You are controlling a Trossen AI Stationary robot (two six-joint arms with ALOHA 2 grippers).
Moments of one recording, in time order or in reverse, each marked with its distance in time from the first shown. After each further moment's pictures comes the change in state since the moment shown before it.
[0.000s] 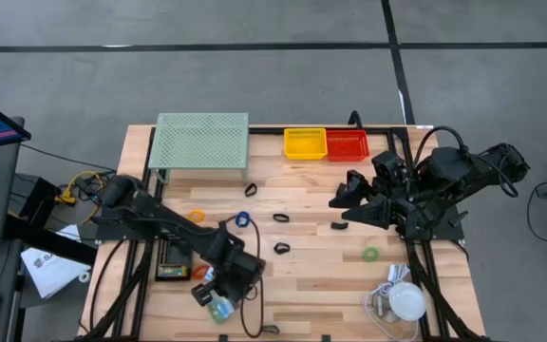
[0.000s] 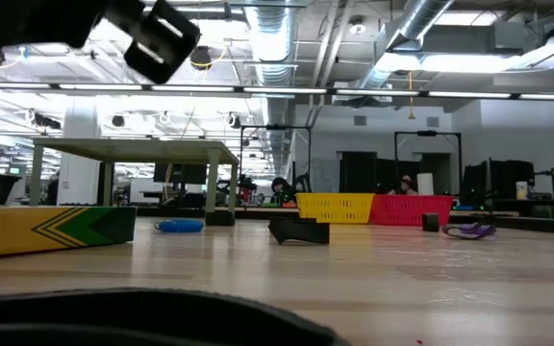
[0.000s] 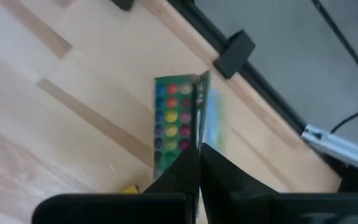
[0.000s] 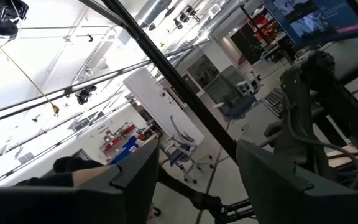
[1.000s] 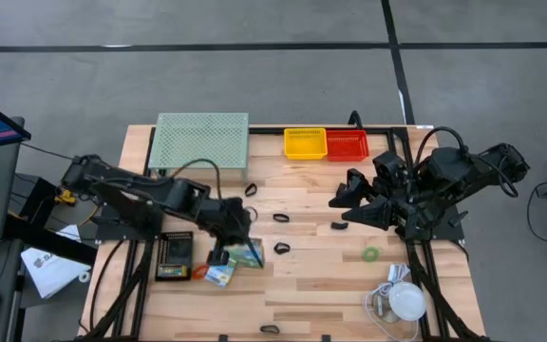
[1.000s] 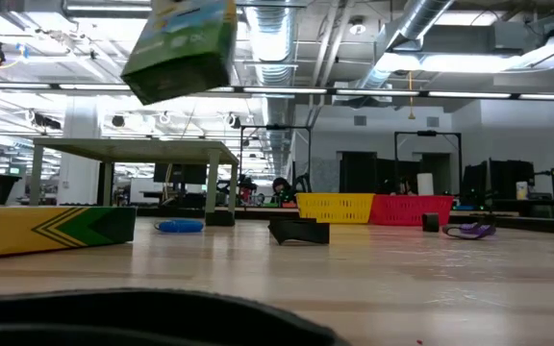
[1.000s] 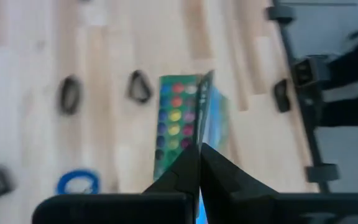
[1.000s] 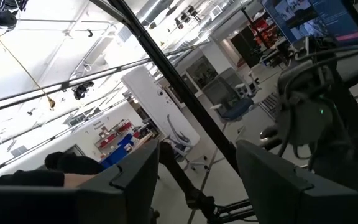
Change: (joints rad) left arm 0.178 -0.370 0.000 -0.022 -0.434 -0.527; right arm 0.000 0.000 0.000 0.001 0.000 -0.047
